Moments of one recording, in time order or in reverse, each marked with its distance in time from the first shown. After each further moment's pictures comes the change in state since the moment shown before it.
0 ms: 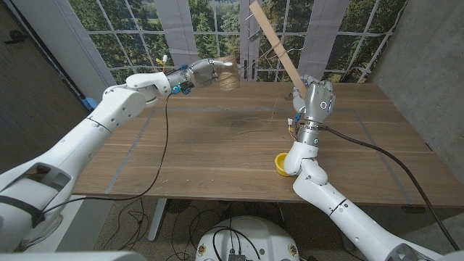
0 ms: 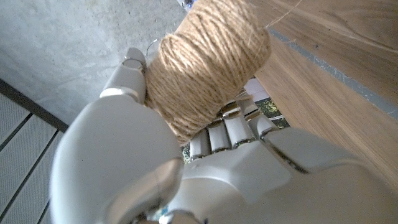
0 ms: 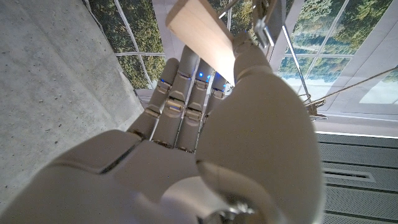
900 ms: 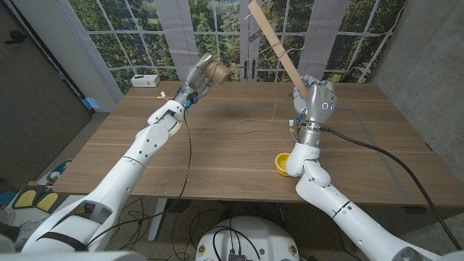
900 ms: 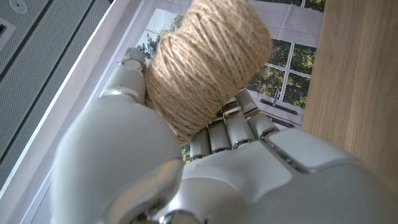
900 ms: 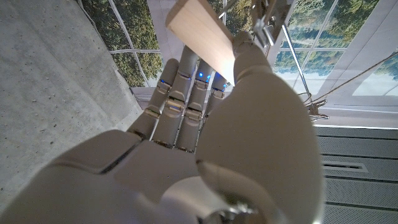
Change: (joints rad) left arm 0.196 -0.306 -0.129 0.076 -0.254 -0.199 0.361; left_hand 0.000 0.000 -0.003 0.003 0.000 0.007 0.007 -0.008 -0.007 0.013 0.009 -0.019 -0.019 0.018 0.008 0.001 0.001 0.050 -0.064 0.019 -0.005; right arm -0.018 -0.027 0.003 -0.020 -0.016 0.040 -0.001; right_hand 0.000 0.000 0.002 -0.002 -0.003 0.002 0.002 0.003 0.000 0.000 0.000 -0.010 0.010 0.000 0.000 -0.010 0.011 -0.009 -0.002 0.000 0.000
